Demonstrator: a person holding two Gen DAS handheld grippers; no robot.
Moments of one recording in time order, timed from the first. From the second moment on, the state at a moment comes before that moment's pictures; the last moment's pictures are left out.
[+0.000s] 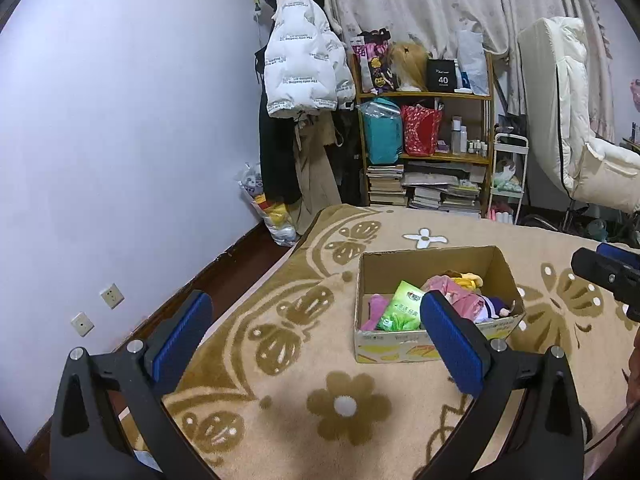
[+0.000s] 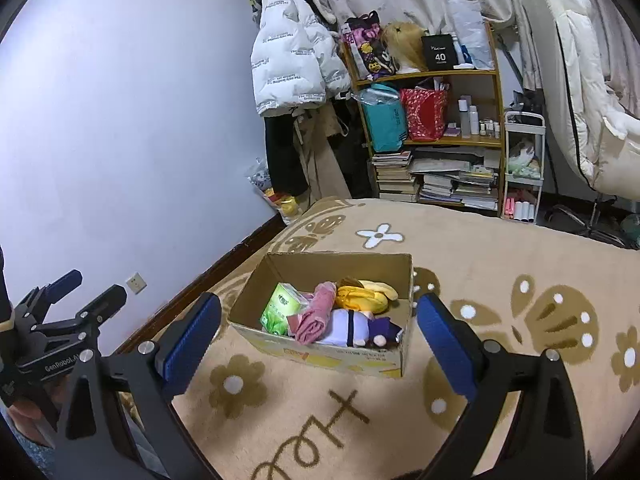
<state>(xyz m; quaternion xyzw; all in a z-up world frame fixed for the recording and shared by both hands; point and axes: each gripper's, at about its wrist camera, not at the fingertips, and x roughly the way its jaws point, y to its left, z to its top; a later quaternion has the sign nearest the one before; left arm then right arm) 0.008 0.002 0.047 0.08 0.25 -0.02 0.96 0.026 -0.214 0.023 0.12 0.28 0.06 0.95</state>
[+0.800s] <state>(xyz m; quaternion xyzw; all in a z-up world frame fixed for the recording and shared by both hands) 0.031 -0.027 -0.007 0.08 0.31 -0.06 0.94 0.006 -0.237 -0.033 0.12 0.29 0.01 0.95</state>
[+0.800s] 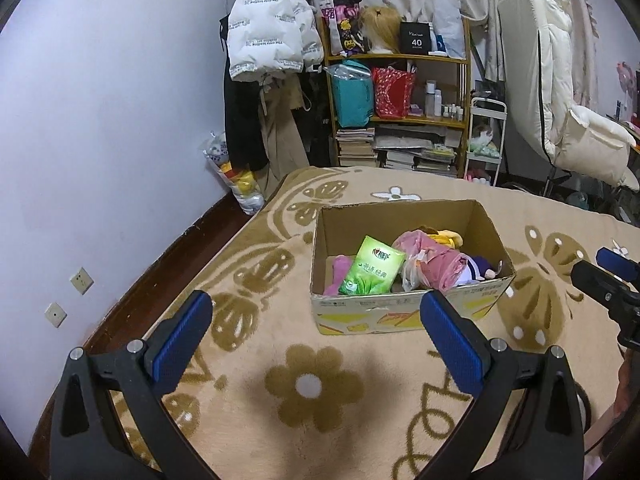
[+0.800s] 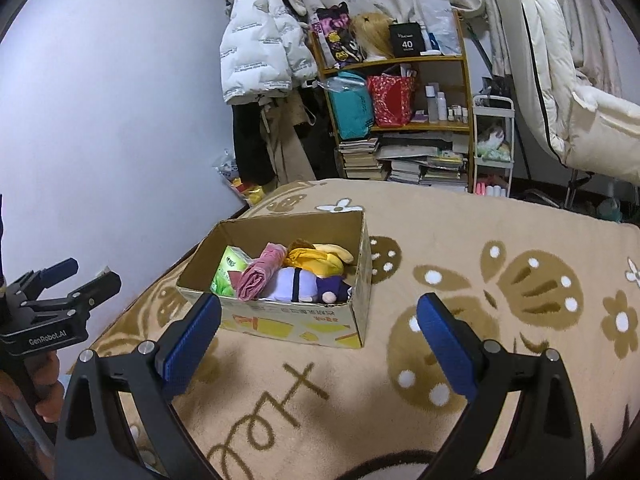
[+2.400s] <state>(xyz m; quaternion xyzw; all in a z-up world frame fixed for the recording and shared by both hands) 0.031 -0.025 -0.005 0.08 0.31 -0.06 0.95 0.007 -0.245 -0.040 0.12 0.30 0.00 0.95</state>
